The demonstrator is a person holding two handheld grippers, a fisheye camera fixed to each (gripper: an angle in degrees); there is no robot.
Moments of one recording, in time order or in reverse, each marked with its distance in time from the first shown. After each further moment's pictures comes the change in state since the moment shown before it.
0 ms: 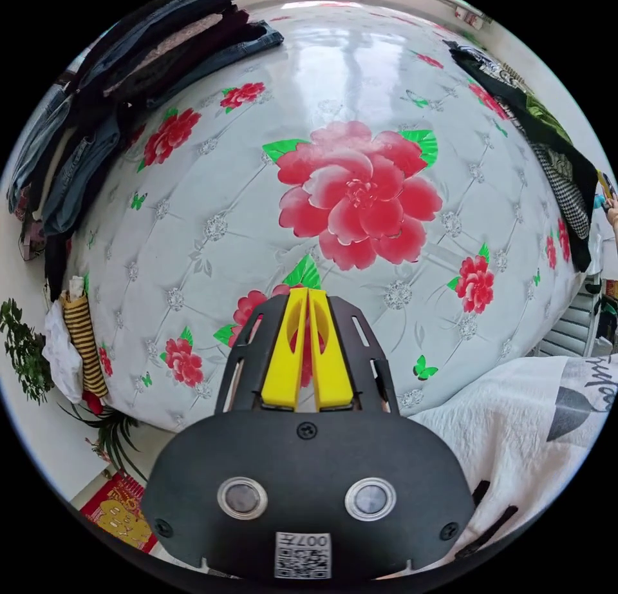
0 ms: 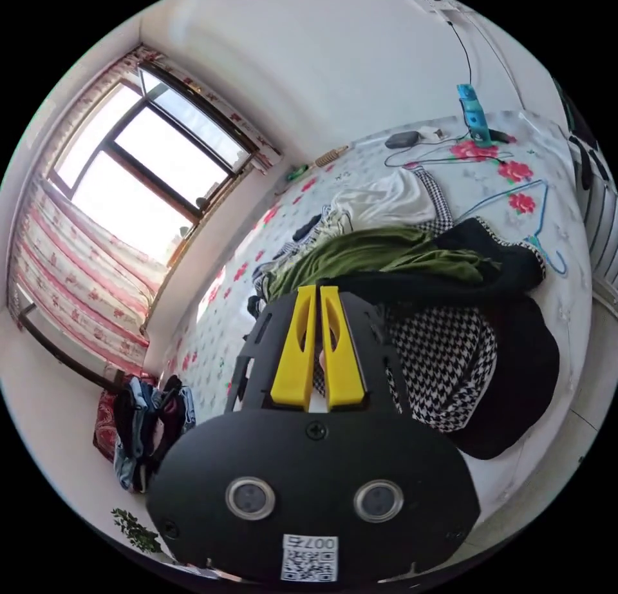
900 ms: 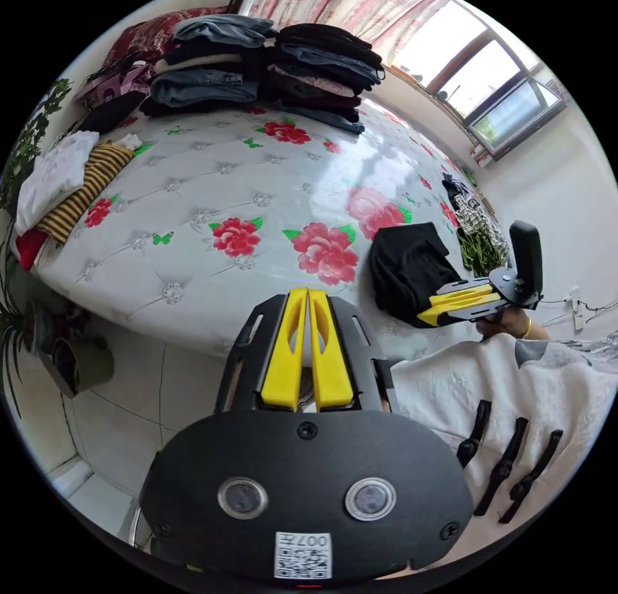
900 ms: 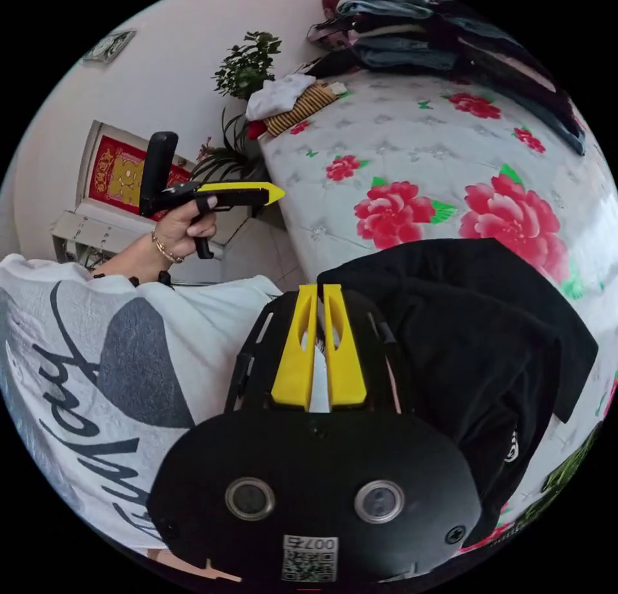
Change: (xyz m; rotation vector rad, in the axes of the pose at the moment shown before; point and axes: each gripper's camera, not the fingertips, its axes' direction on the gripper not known) left arm -0.172 0.292 -0.103 0.351 0.311 -0.366; right arm -0.354 0.638 -0.052 -1.508 -0.739 -1.372
